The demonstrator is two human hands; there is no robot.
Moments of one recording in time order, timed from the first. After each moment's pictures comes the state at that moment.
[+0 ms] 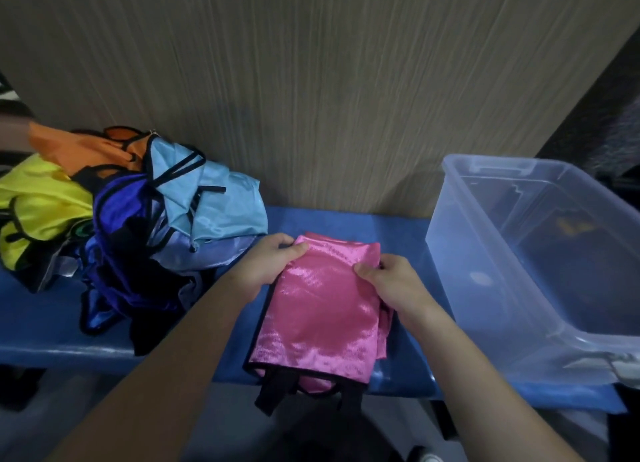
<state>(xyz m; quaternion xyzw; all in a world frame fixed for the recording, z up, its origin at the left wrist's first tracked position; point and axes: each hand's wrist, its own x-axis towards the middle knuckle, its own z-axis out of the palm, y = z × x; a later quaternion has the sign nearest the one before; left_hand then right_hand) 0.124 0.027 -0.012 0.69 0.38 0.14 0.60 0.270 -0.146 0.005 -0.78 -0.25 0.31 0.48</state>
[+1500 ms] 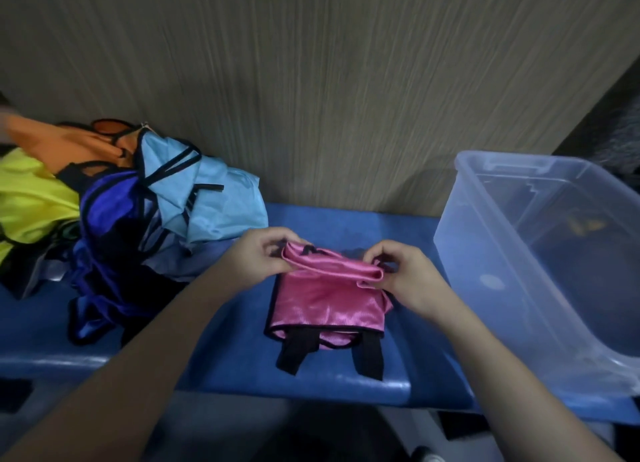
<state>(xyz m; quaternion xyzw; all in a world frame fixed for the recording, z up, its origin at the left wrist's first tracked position) 0.102 0.046 -0.007 0.79 0.16 0.20 0.56 0.295 -0.146 0.008 -0.73 -0.45 0.25 0.44</state>
